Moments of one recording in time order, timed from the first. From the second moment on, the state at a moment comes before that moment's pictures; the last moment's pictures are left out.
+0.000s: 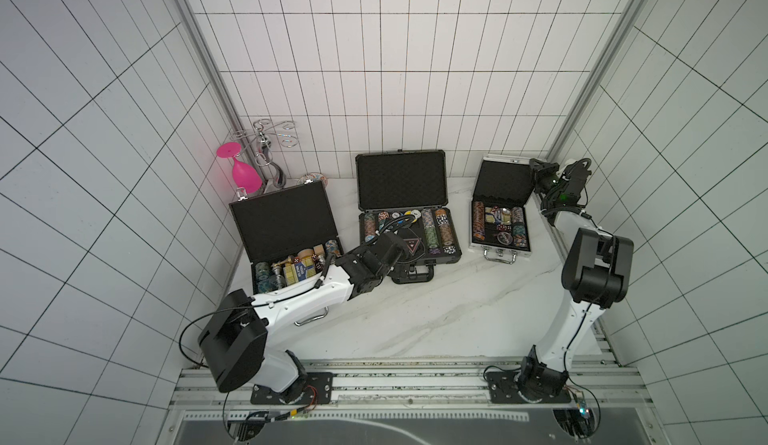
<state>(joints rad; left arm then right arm) -0.84 1.45 1.01 -0.36 -0.38 -0.39 -0.29 2.01 1.46 0.50 -0.42 1.26</state>
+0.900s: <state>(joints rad) -0.80 2.03 1.74 -0.19 0.09 -0.67 -0.33 1.76 1.11 0.60 -0.48 1.23</state>
